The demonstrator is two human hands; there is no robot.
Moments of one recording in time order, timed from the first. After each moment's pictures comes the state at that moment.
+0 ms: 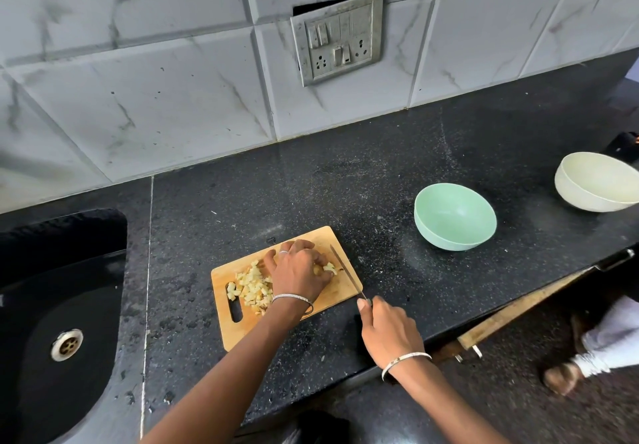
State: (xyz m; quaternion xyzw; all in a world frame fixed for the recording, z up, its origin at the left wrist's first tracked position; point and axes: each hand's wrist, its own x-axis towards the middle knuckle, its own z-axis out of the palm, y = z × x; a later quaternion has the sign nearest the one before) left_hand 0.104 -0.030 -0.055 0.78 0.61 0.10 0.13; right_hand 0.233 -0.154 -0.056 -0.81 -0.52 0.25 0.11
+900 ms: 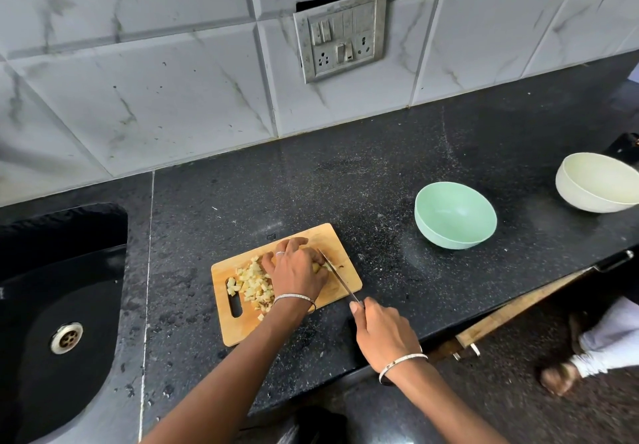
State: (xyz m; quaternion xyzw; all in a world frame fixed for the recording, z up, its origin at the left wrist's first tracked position) left_hand 0.104 -0.038 -0.054 0.75 0.63 0.11 0.14; right_hand 0.228 -0.162 -0.052 -0.79 -0.55 0.25 0.11
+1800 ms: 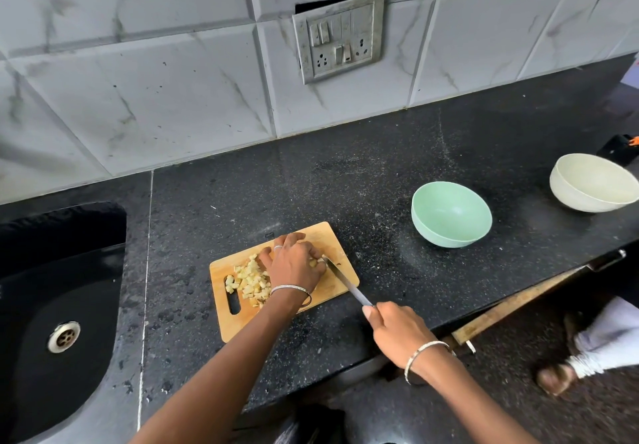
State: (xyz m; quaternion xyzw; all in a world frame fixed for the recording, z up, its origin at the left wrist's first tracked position) left_hand 0.104 -0.029 -0.056 0.75 0.63 0.11 0.15; right_hand 0.259 -0.166 -0.055 -0.78 -0.54 0.30 0.06
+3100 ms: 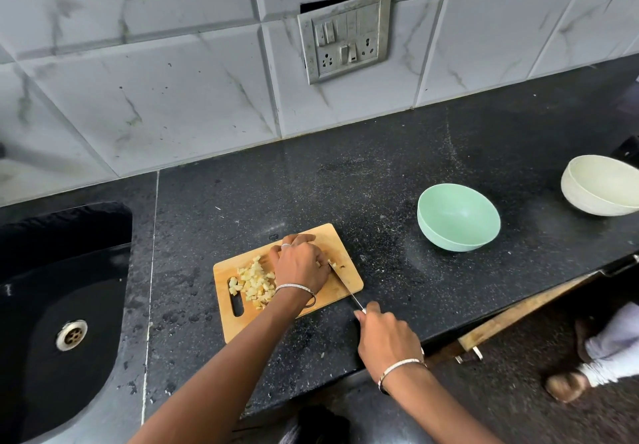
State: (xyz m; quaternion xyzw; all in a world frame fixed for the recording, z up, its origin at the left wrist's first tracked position) left_hand 0.108 -0.026 -0.052 0.77 0.61 0.09 0.14; right_hand 0.222 -0.166 -0.057 -0.80 -0.57 0.17 0.03
